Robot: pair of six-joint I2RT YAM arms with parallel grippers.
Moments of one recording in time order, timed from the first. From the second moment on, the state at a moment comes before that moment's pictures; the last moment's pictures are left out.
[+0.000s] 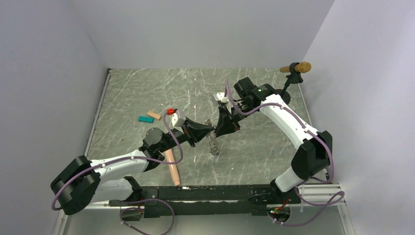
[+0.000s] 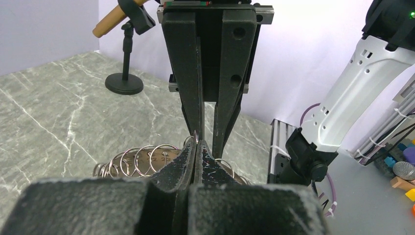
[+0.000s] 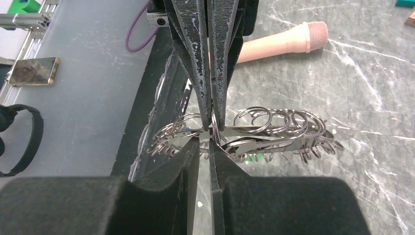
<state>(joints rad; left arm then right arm) -0.83 1.16 0.43 1.03 0.33 -0.37 0.49 1.56 1.42 -1.18 -1.16 -0.99</state>
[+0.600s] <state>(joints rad) -0.83 1.14 0.42 0.95 0.38 -0.35 0.43 1.54 1.43 -1.30 -1.24 -1.14</state>
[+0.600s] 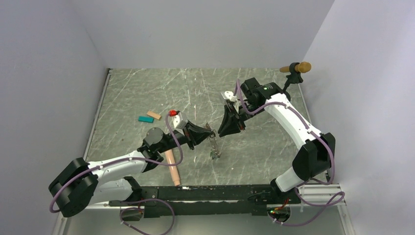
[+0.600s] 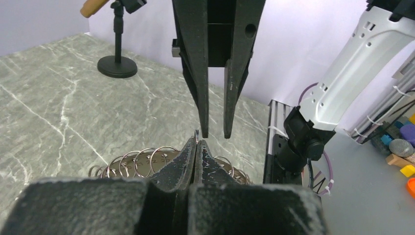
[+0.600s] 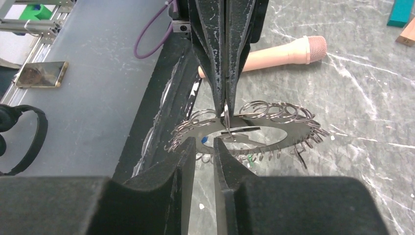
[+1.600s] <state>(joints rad) -0.83 1.16 0.43 0.98 0.42 -0.36 0.44 1.54 1.40 -1.16 -1.26 -1.00</state>
